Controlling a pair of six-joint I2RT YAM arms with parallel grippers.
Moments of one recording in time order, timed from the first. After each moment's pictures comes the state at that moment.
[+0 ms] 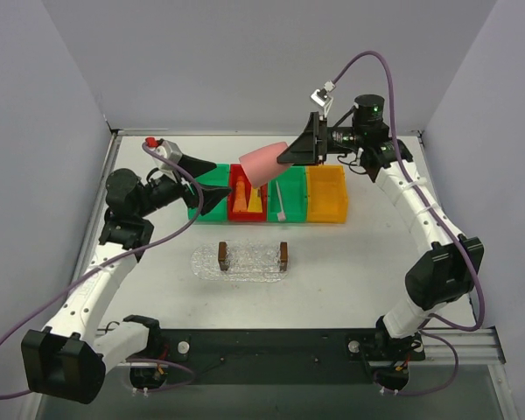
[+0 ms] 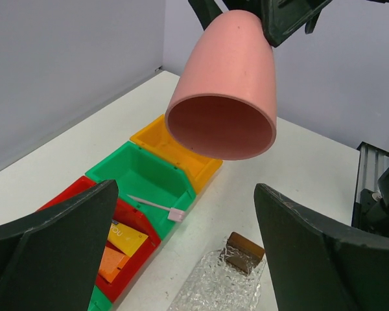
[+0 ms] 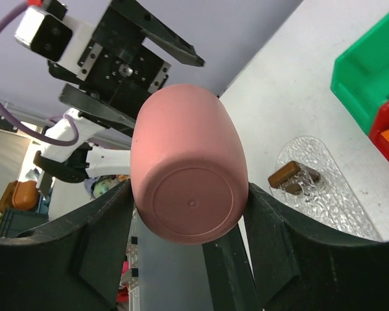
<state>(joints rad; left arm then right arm) -0.20 1.06 0.88 0.34 0.82 -0.28 0.29 1.63 1.59 -0.30 -1.15 0.61</state>
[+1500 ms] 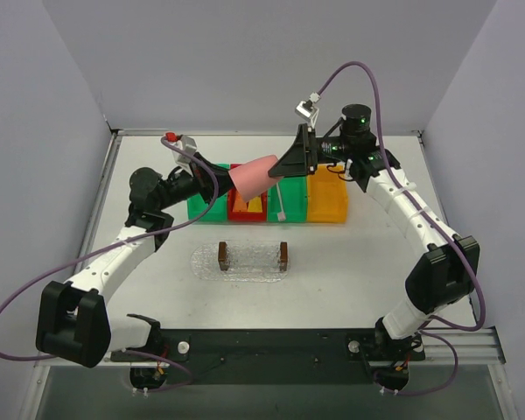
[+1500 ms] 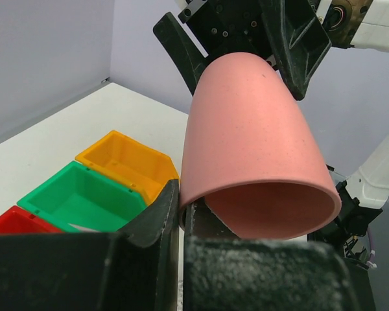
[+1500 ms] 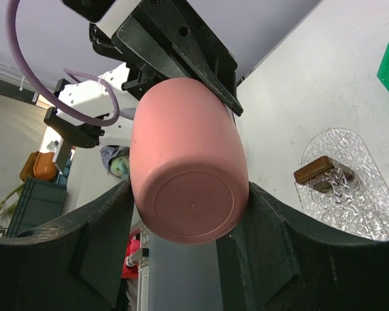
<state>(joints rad) -0.30 1.28 0.84 0.74 0.85 -0.52 0.37 1.61 1.48 -0.12 -1.21 0.70</state>
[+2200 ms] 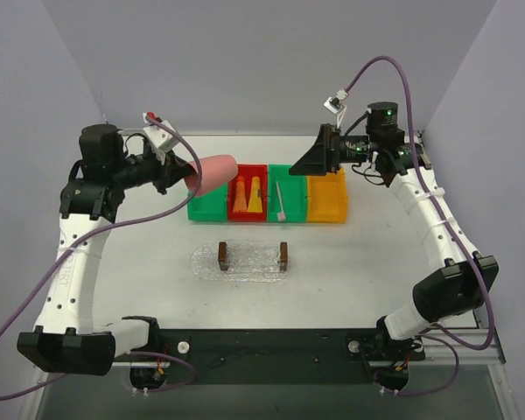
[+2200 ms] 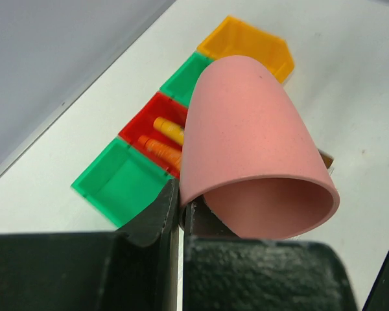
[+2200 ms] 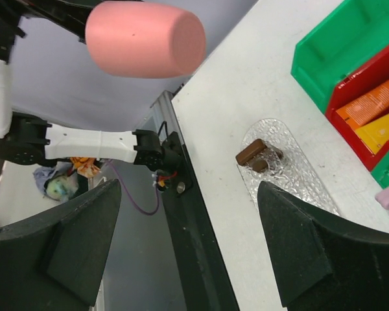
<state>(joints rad) -0.09 1.20 1.39 -0.55 0.82 0.30 0.25 1.53 1.56 -0.48 -1.12 0.38</state>
